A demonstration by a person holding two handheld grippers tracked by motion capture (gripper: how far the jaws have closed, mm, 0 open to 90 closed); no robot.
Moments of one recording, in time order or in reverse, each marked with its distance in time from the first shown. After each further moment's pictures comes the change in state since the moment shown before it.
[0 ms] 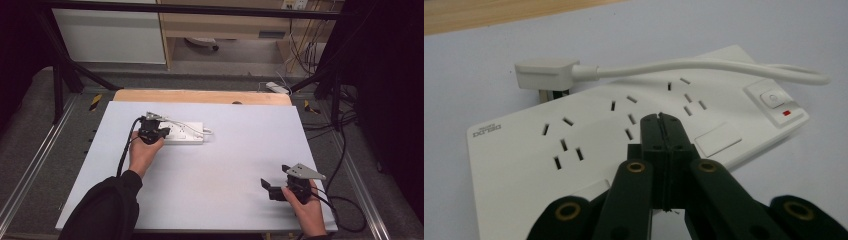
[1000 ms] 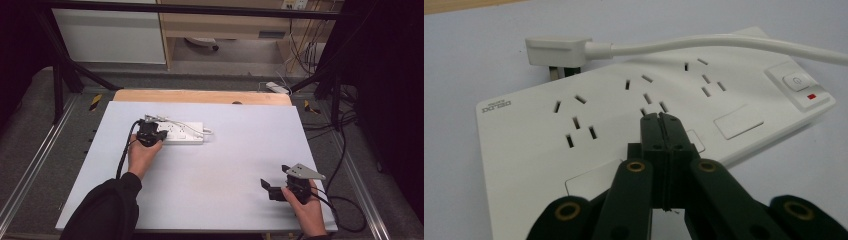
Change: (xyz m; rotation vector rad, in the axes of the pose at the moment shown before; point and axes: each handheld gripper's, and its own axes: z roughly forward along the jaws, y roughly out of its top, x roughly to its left) left arm 0.005 -0.010 0.002 0.019 0.020 -0.015; right arm 0.000 0.000 0.001 0.003 0.001 -0.004
